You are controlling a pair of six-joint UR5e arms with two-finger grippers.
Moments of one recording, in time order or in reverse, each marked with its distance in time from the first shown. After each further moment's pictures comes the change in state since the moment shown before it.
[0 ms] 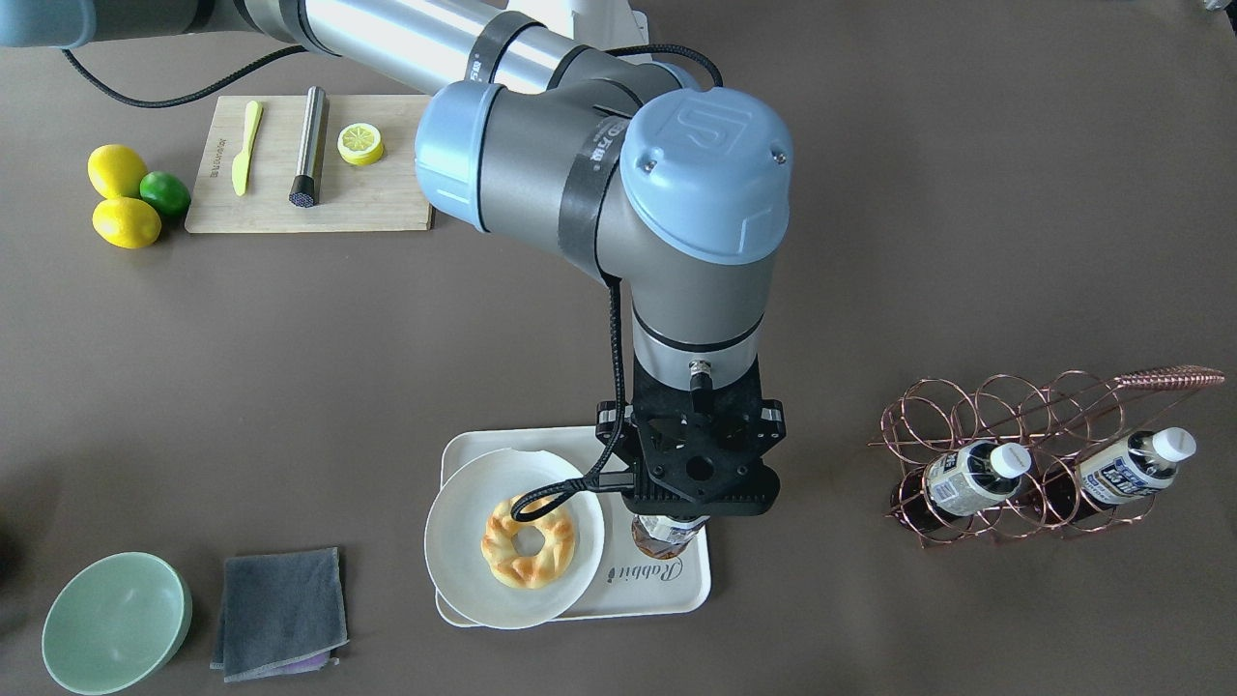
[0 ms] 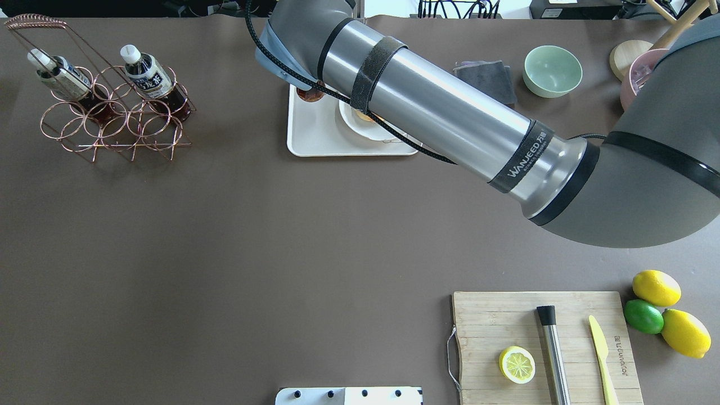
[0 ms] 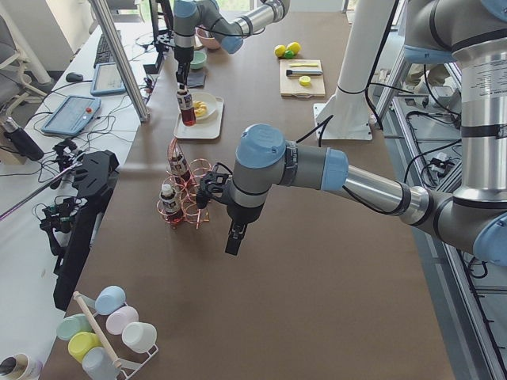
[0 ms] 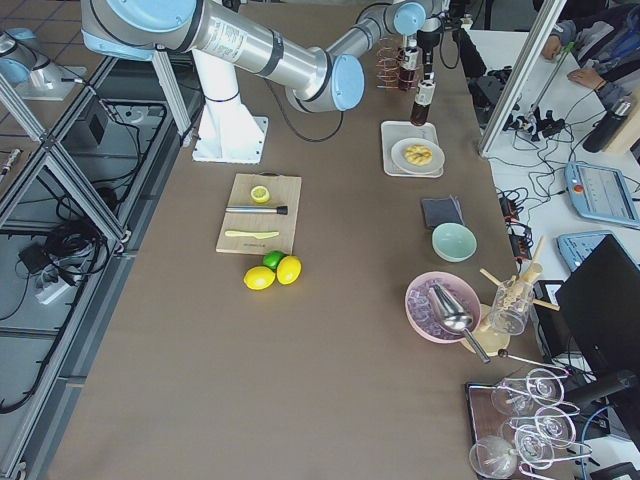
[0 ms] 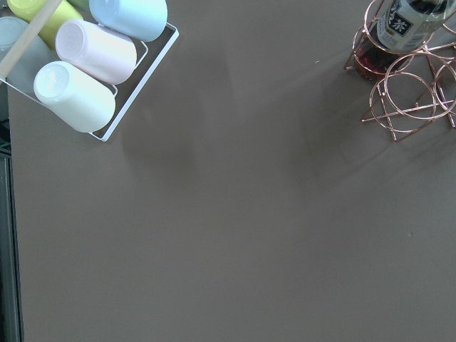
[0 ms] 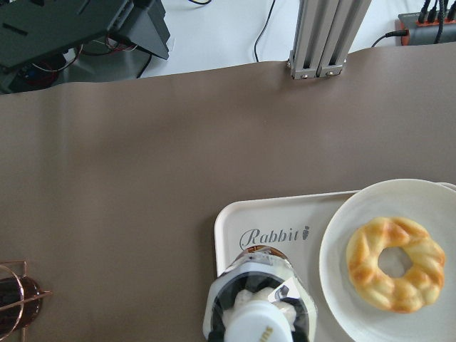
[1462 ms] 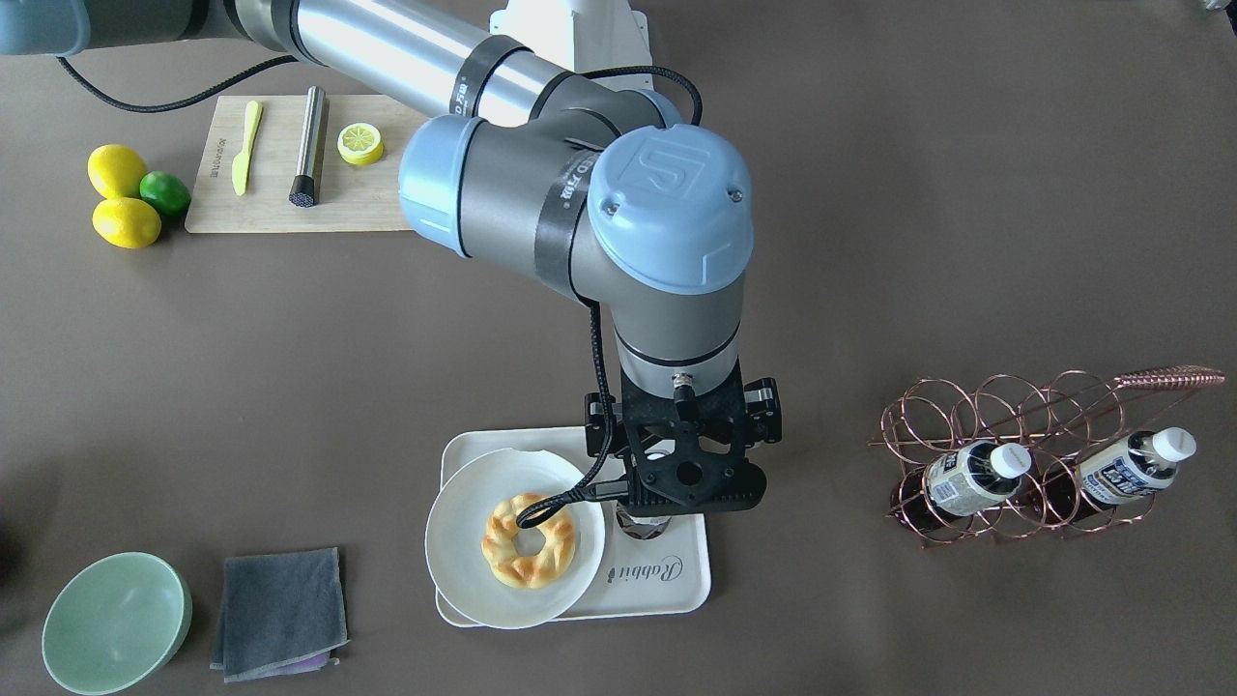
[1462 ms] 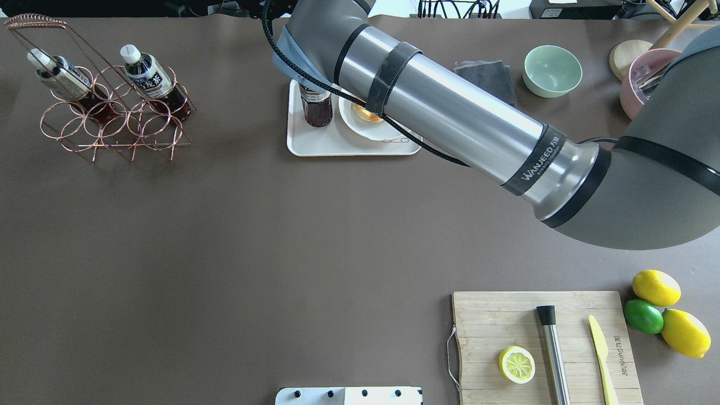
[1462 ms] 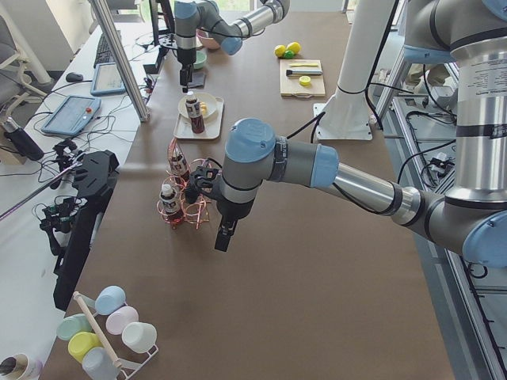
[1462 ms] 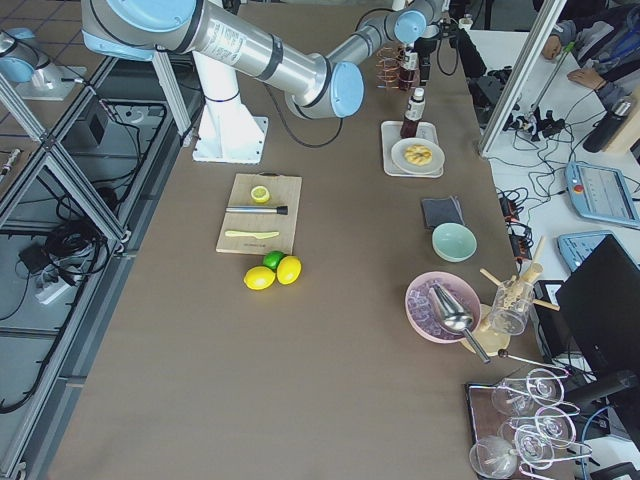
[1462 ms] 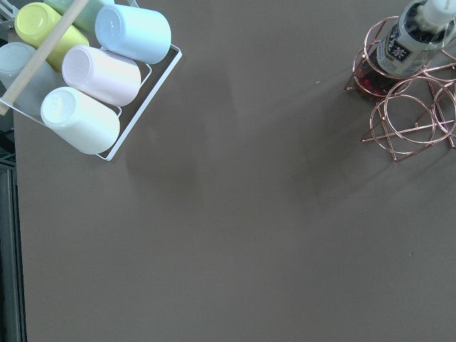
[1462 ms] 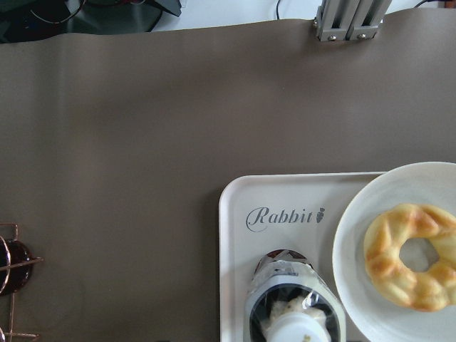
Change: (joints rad) left arm -0.004 -0.054 0.027 0.006 -0.002 -0.007; right arm 0.006 -0.041 0.033 0.024 0.092 -0.053
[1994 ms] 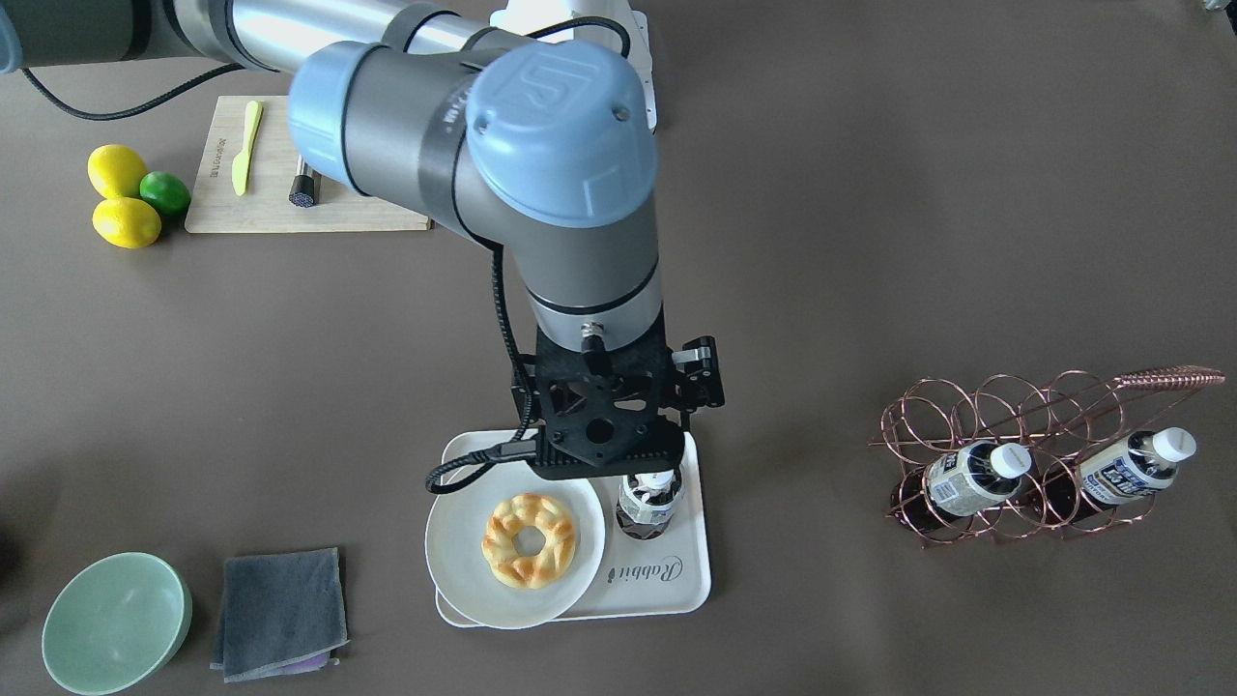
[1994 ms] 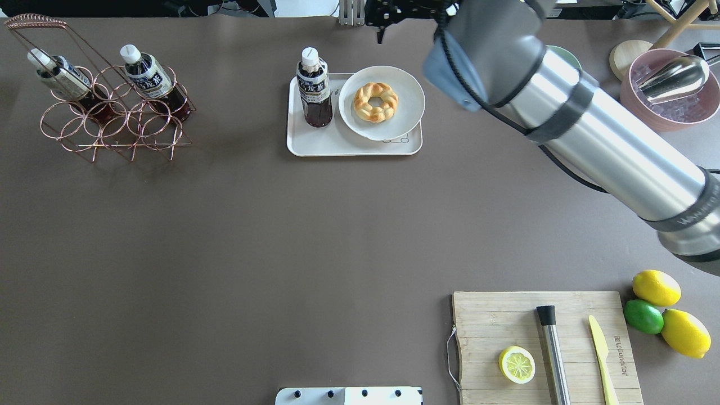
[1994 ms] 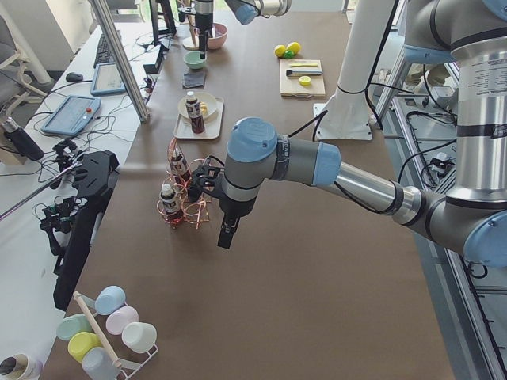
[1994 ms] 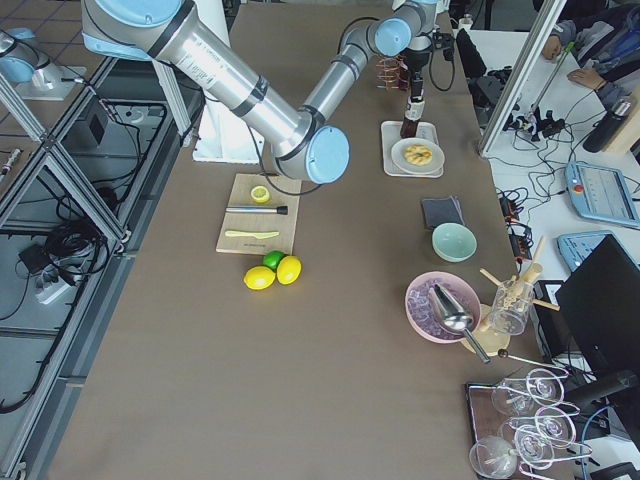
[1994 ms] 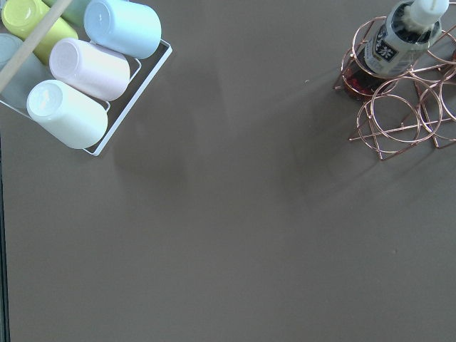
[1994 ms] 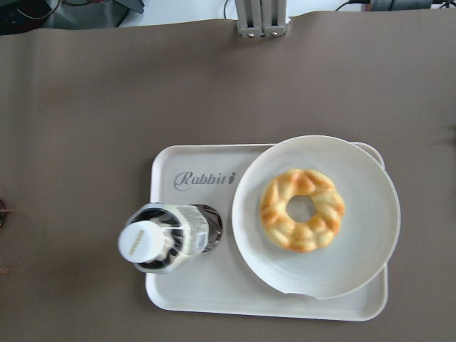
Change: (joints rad) left arm -0.003 0.005 -0.013 0.022 -0.032 -0.002; right arm 0.118 -0.400 0.660 -0.322 0.087 -0.160
